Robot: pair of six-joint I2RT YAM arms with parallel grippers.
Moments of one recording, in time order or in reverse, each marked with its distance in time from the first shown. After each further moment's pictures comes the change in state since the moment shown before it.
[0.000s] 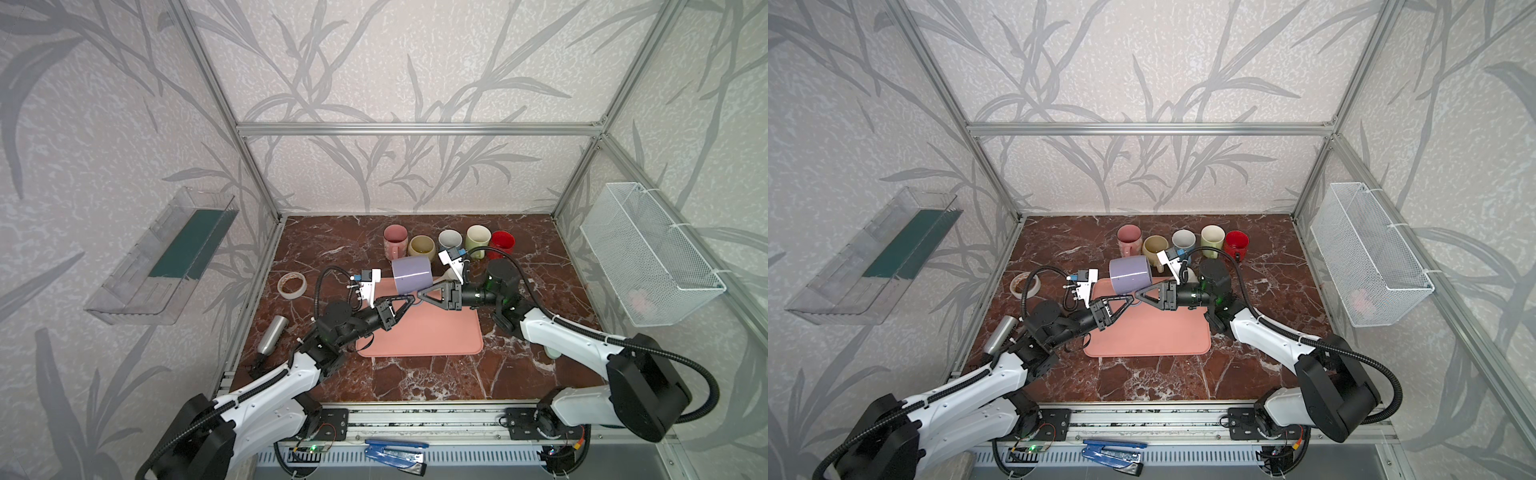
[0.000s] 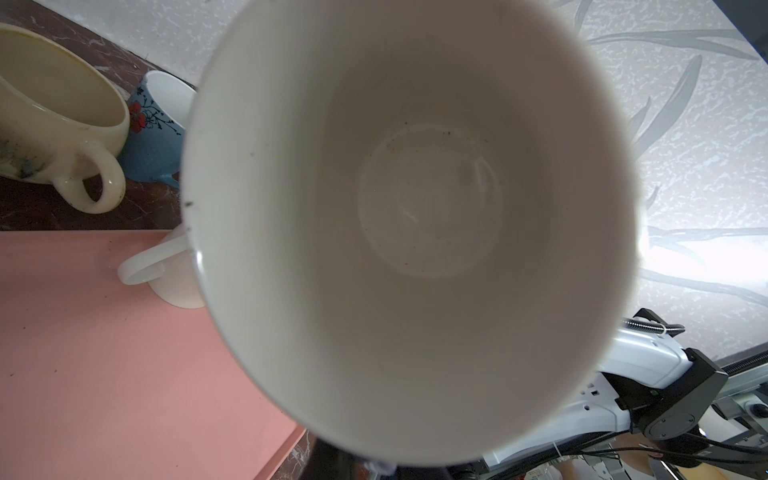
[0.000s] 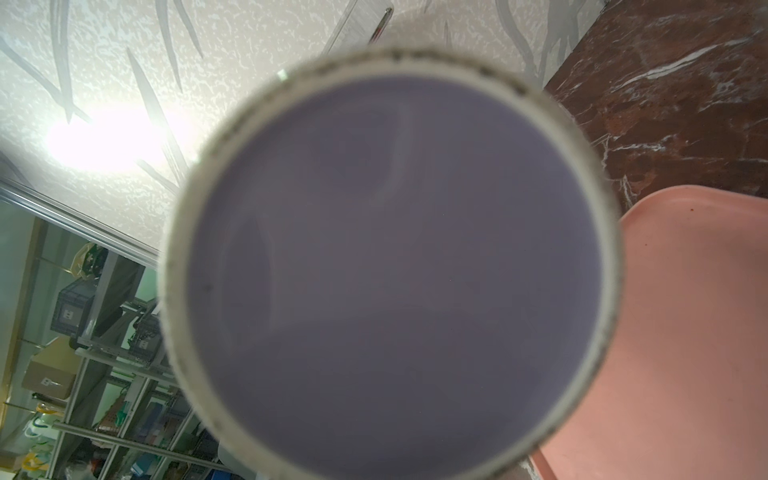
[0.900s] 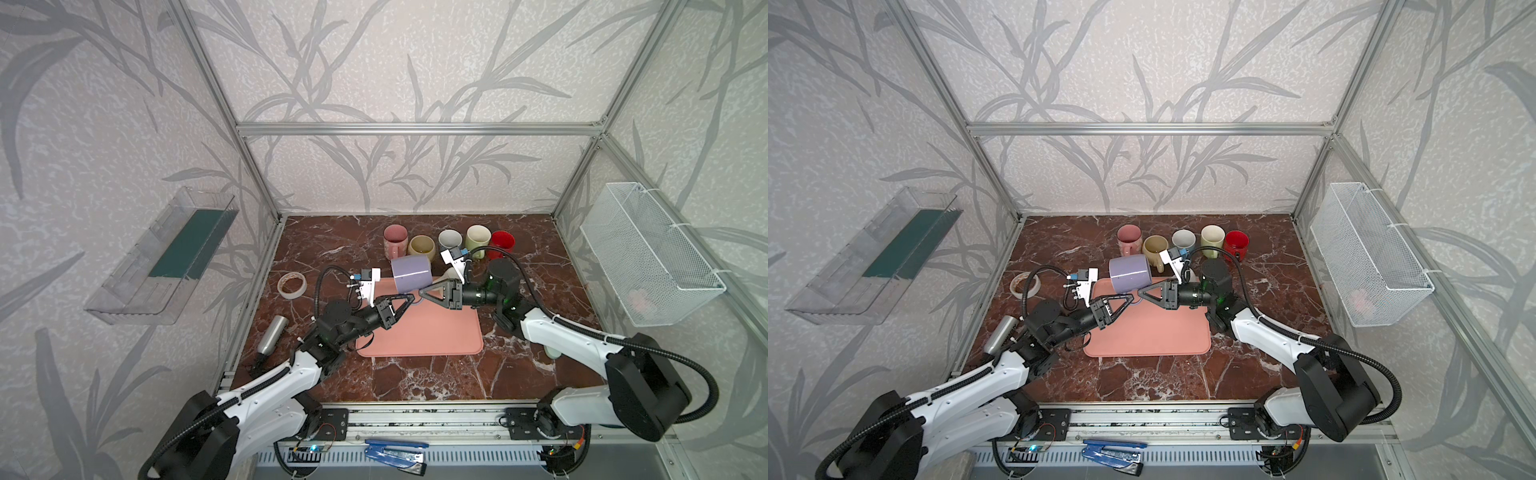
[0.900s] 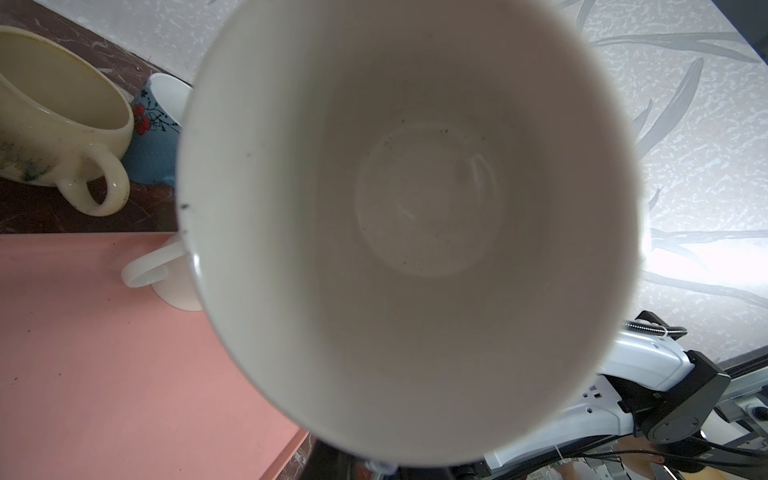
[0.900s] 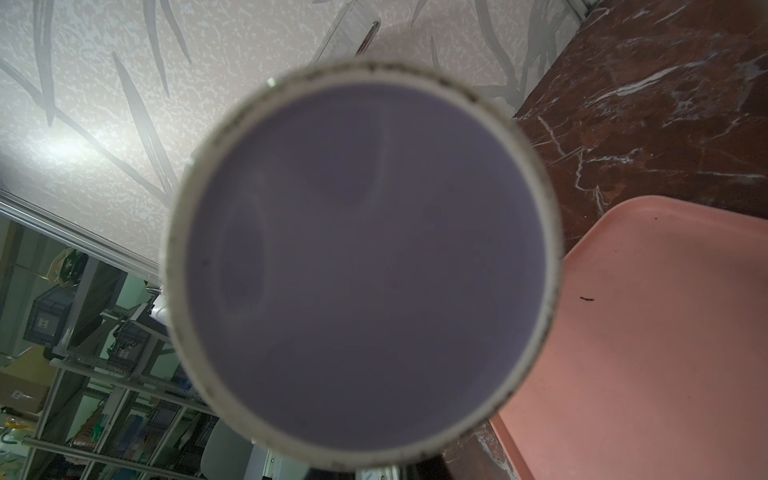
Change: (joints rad) left arm 0.006 0.023 -0.002 0.026 0.011 -0.002; right arm -0.005 0.003 -0.011 -0.005 0.017 -0.034
